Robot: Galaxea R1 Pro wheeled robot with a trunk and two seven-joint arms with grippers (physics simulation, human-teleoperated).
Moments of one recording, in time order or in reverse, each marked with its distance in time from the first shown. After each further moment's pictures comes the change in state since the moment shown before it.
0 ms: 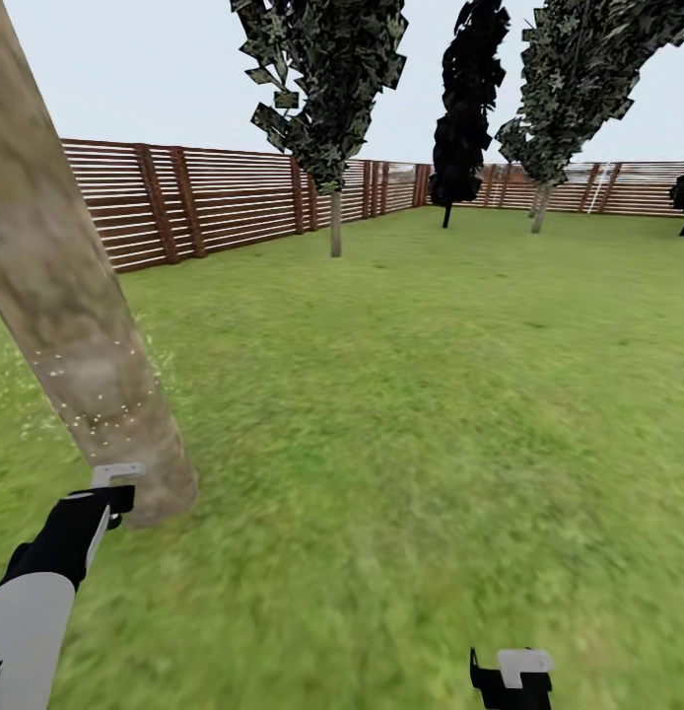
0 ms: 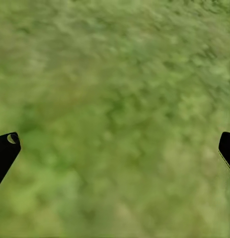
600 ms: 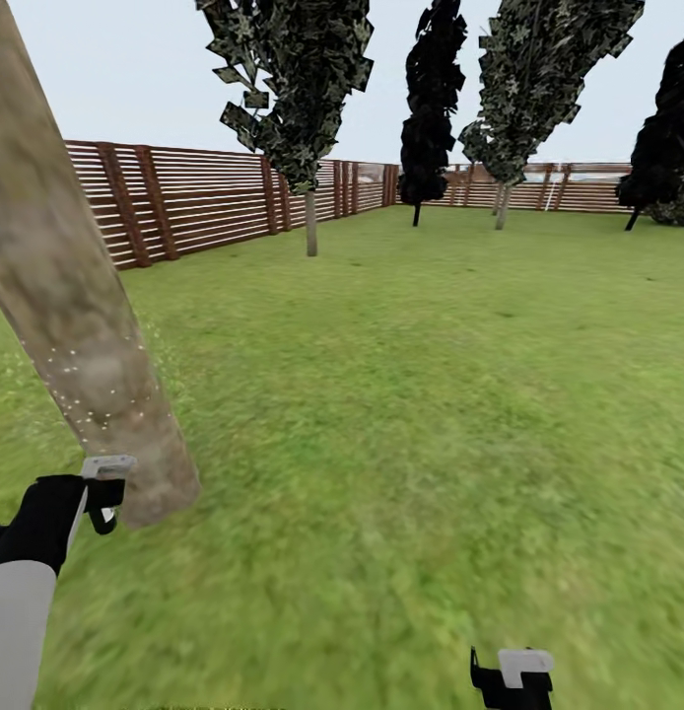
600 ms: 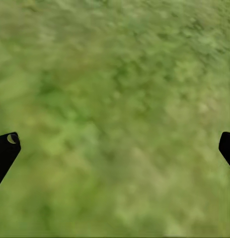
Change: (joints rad) left arm -0.023 0.045 -0.006 -0.101 -0.056 0.249 -0.181; right arm 0.000 0.000 -0.002 -0.002 -0.002 0.000 -0.001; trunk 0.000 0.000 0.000
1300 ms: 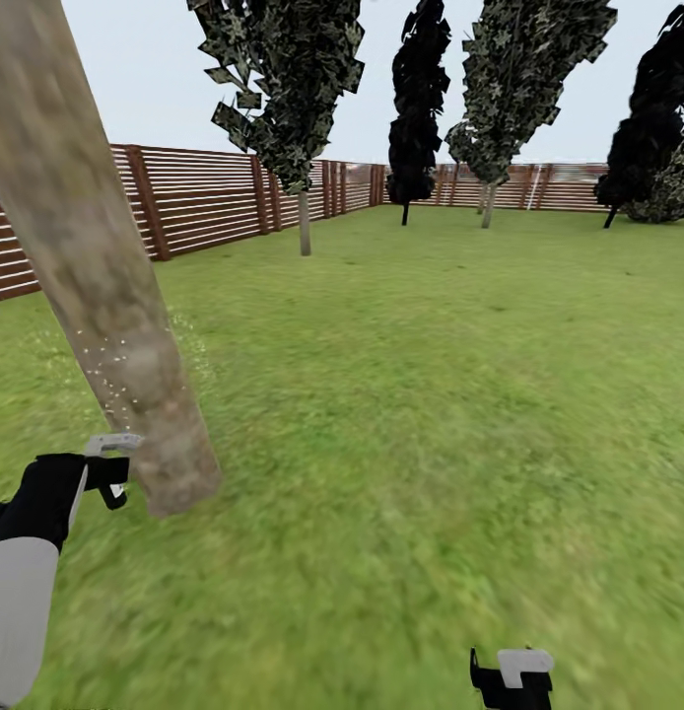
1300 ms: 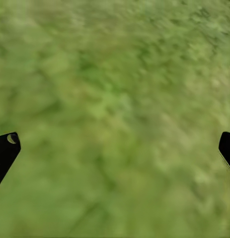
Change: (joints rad) left arm -0.069 0.004 -0.004 0.002 -0.007 0.001 -0.052; right arm 0.000 0.000 0.002 0.000 0.001 0.000 0.000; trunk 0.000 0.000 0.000
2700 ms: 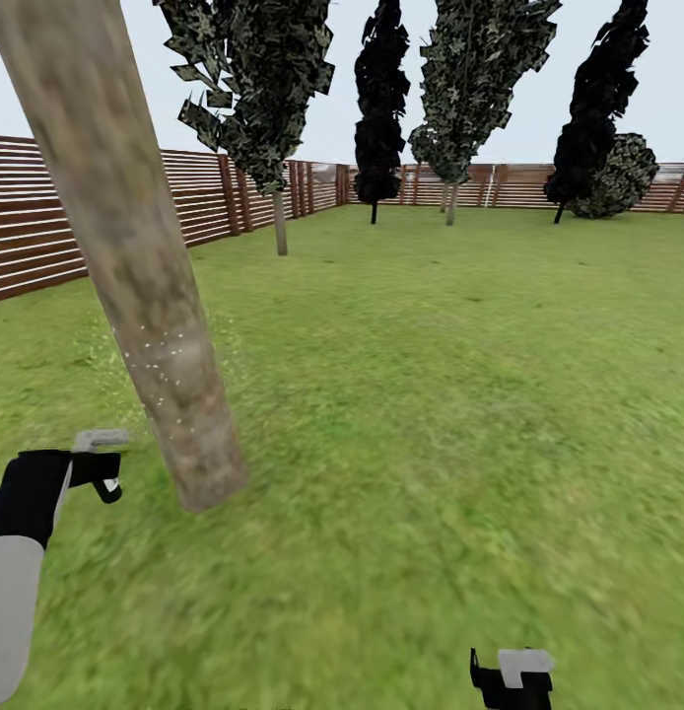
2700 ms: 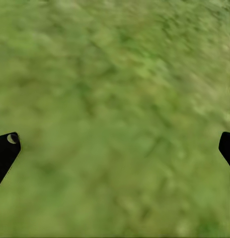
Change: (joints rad) left arm -0.006 0.039 -0.005 -0.014 0.005 -0.001 -0.069; right arm 0.000 0.000 0.000 0.000 -0.001 0.000 0.000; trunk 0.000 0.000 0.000
